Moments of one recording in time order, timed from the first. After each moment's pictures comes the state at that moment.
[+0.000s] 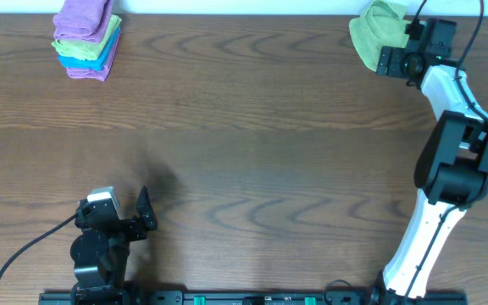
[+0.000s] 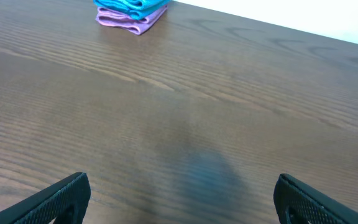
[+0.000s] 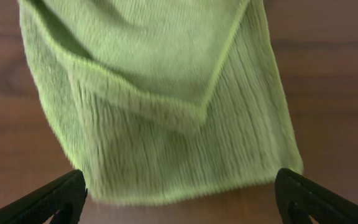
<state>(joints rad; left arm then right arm) 0.09 0.01 0.15 -0.53 0.04 -0.17 -0.22 2.36 1.81 -0.31 -0.08 -0.02</state>
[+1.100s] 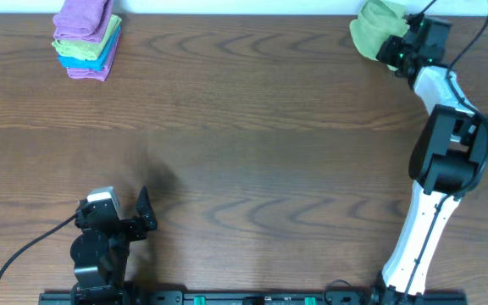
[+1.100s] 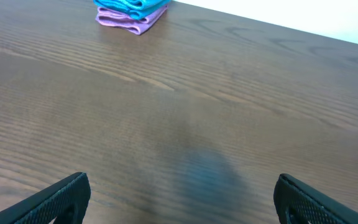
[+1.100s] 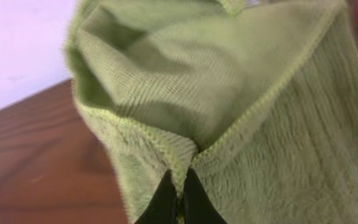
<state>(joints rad) 0.09 0.01 0.15 -0.53 0.04 -0.17 -0.22 2.47 1.95 -0.22 -0.33 0.29</state>
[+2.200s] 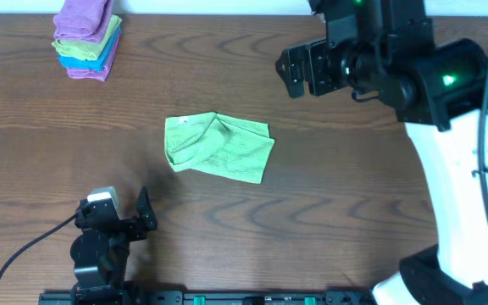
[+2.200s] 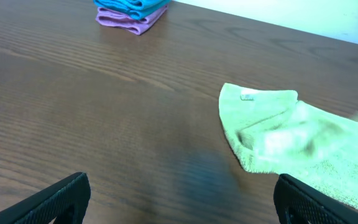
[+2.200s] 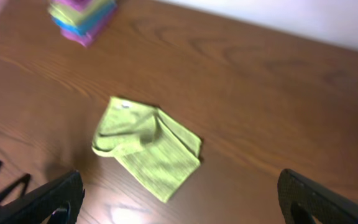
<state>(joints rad) 0.09 0.01 0.15 -0.53 0.04 -0.17 0.40 1.74 2.26 -1.37 -0.12 0.12</state>
